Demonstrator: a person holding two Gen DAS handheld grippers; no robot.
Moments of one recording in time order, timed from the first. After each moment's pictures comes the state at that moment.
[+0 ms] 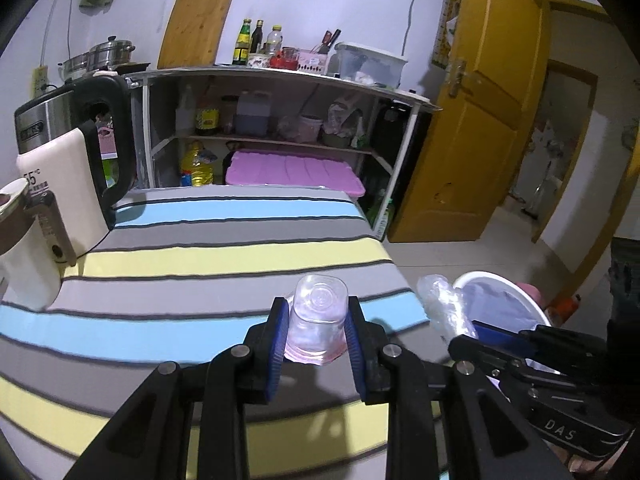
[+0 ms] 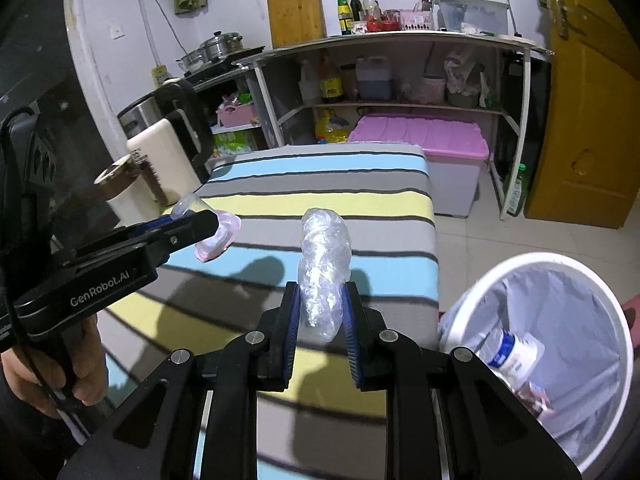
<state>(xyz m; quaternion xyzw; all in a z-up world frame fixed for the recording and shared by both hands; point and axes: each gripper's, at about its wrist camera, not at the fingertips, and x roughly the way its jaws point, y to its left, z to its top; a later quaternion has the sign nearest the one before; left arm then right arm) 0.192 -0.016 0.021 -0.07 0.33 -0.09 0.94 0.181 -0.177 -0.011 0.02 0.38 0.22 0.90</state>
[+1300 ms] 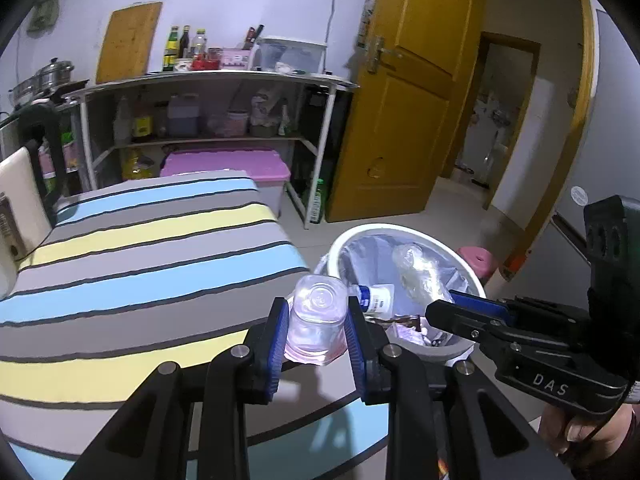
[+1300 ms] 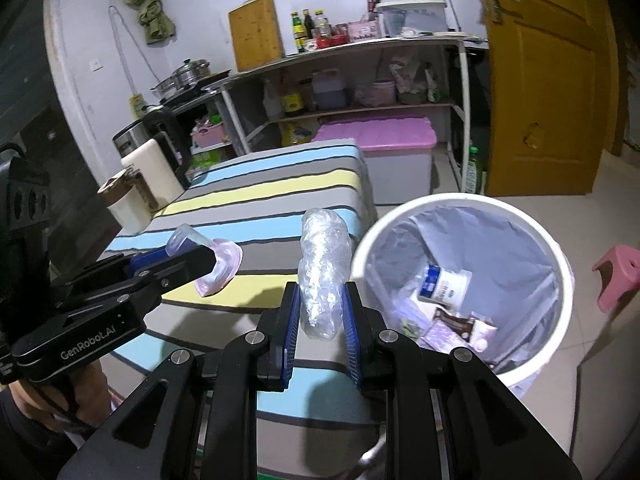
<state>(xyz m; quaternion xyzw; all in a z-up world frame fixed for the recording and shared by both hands) 0.126 -0.111 0.023 -0.03 0.33 -0.19 0.92 0.098 -0.269 -0.007 0.06 0.36 0.17 0.92</state>
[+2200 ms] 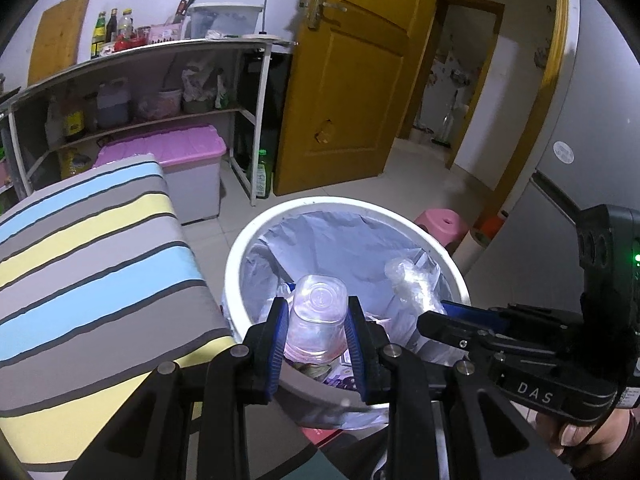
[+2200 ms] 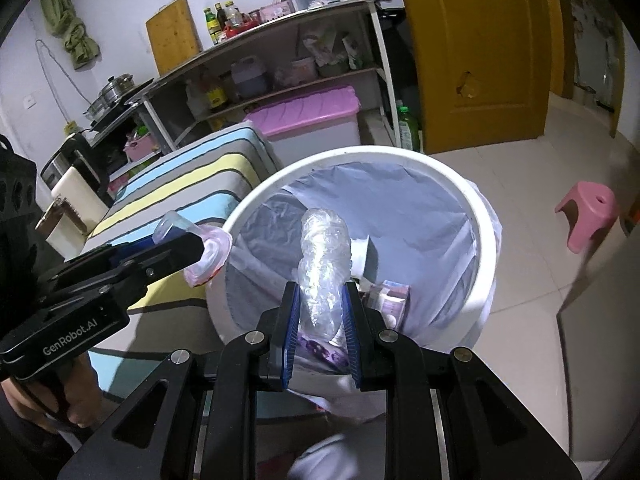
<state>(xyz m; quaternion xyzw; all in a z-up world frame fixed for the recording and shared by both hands) 0.185 -0.214 -0.023 0.01 0.38 -0.28 0.88 0.121 -0.360 -0.051 0.11 0.41 0.07 0.90</state>
